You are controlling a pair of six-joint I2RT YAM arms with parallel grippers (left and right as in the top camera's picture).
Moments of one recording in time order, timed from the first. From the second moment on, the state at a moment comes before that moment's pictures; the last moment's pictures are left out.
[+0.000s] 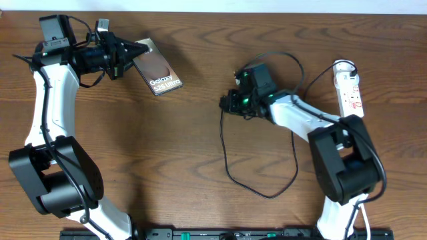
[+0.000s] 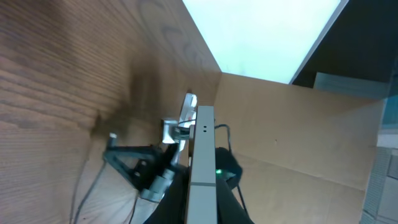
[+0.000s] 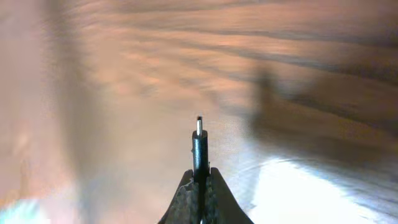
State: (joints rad) left arm 0.26 1.86 1.57 -0.70 1.18 -0.70; right arm 0.40 1.97 1.18 -0.15 -0.59 0.56
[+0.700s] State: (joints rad) left arm 0.26 1.86 1.57 -0.70 1.44 -0.56; right arm 0.40 1.77 1.17 -0.15 -1.25 0.37
